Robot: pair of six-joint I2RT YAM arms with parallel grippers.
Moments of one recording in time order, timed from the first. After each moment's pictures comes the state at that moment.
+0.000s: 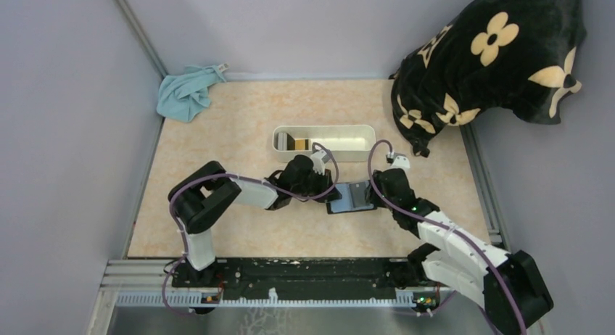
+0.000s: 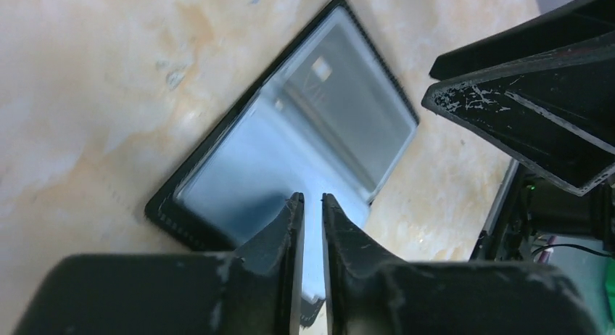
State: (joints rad) left arm -0.88 1.87 0.83 0.56 0.30 -0.60; right arm 0.54 0.88 0.36 -0.15 0.24 0.60
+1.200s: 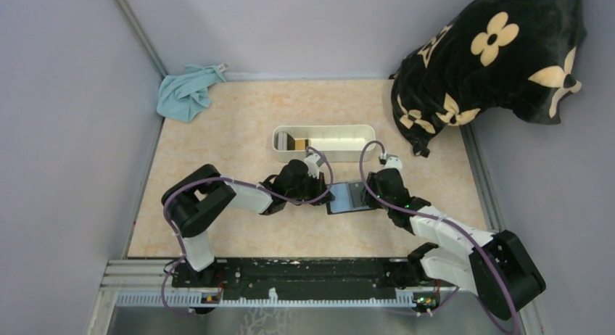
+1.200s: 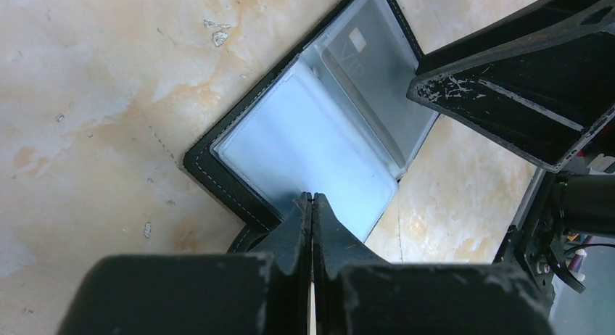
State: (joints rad) left arm -0.88 1.81 0.72 0.57 0.23 -0.57; right arm 0.53 1.05 0.33 -0.01 0.16 0.58
